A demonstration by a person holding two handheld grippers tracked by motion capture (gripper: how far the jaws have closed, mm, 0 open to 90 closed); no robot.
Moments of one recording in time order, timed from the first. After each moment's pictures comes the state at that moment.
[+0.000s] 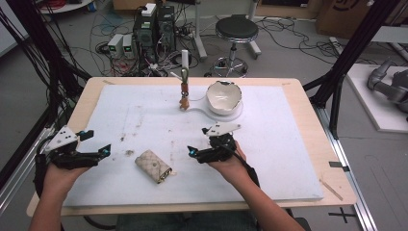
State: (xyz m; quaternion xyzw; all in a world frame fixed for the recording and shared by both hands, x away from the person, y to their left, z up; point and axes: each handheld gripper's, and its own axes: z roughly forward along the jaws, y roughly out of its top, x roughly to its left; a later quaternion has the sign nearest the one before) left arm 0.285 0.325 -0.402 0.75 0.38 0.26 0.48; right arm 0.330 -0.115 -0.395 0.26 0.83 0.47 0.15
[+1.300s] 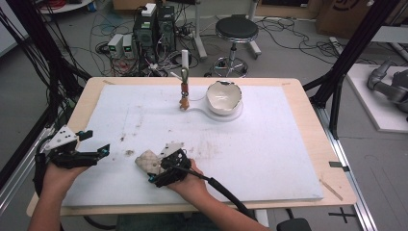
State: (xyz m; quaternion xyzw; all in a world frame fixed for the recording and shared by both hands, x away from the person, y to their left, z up) left arm 0.289 0.330 -0.406 0.75 0.39 0.25 0.47; right arm 0.297 0.003 -0.446 0.22 0.89 0.40 0.08
